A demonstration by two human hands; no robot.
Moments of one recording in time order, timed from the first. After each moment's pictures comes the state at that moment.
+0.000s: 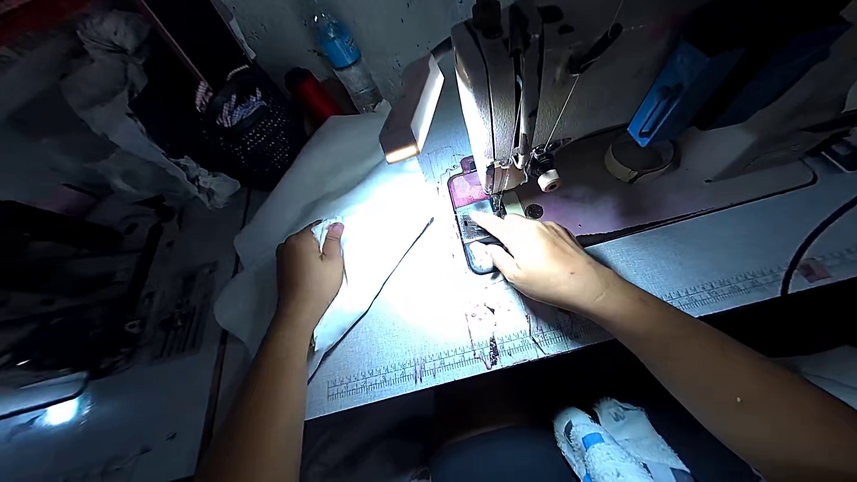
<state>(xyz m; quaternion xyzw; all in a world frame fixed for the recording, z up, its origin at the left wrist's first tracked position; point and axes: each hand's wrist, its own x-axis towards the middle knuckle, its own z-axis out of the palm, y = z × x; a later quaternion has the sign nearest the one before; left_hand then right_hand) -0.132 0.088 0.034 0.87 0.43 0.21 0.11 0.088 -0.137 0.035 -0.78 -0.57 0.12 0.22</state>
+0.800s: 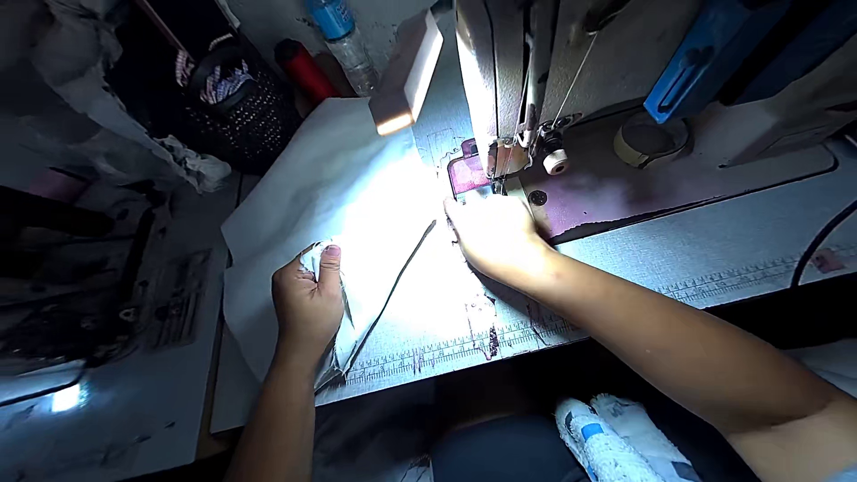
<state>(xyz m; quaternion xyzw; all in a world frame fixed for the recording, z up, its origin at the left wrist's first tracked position) -0.166 0.044 0.015 0.84 0.37 0.34 0.21 0.058 -0.076 0.048 -0.81 -0.58 0.09 0.02</state>
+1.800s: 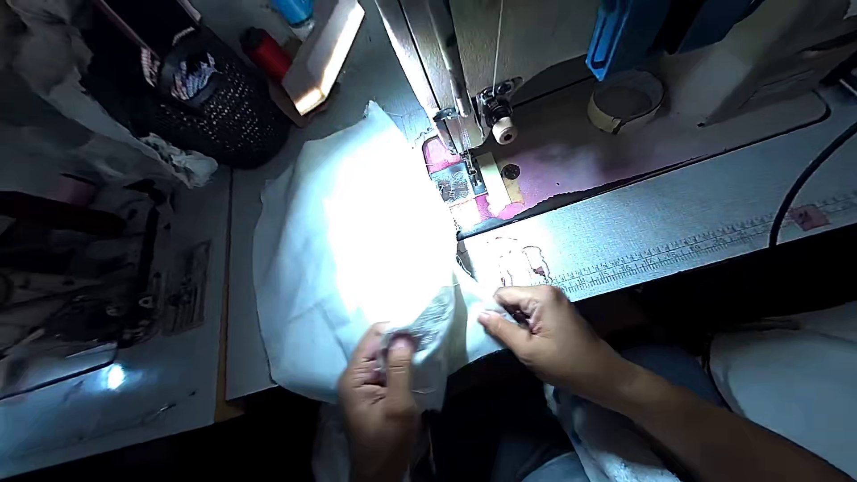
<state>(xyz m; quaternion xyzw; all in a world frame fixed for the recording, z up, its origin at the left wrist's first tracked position) -0.159 -0.140 0.031 0.73 0.35 0.39 0.43 0.020 -0.235 0.004 -0.65 -0.41 0.33 0.55</state>
